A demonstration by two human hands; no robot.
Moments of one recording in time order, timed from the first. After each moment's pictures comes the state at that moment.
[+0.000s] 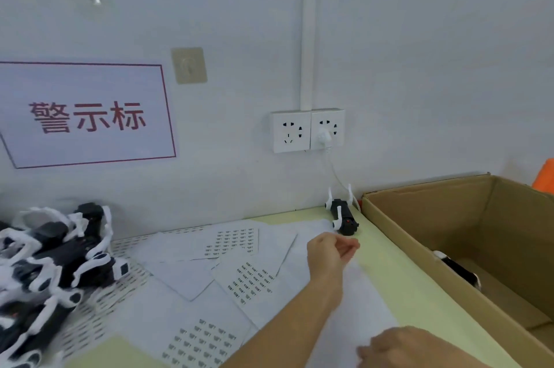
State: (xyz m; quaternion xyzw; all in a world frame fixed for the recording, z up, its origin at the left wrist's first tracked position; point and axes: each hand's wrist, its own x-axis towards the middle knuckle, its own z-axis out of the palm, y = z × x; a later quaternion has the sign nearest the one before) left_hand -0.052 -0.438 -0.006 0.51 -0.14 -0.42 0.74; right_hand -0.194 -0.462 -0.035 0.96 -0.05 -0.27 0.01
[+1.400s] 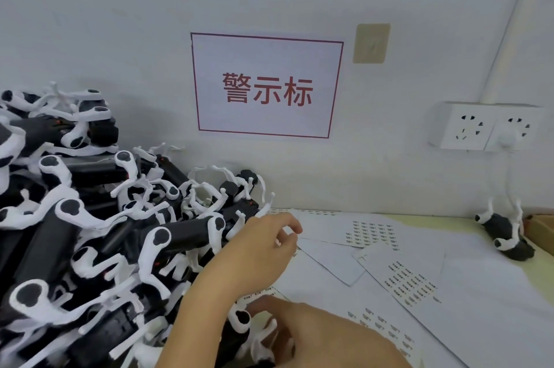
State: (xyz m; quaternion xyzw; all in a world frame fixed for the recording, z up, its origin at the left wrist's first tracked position) left_hand 0.170 -0.119 0.039 0.82 -0.40 -0.13 0.39; right_hand 0.059 -0.223 -0.011 0.91 0.06 -0.11 -0.40
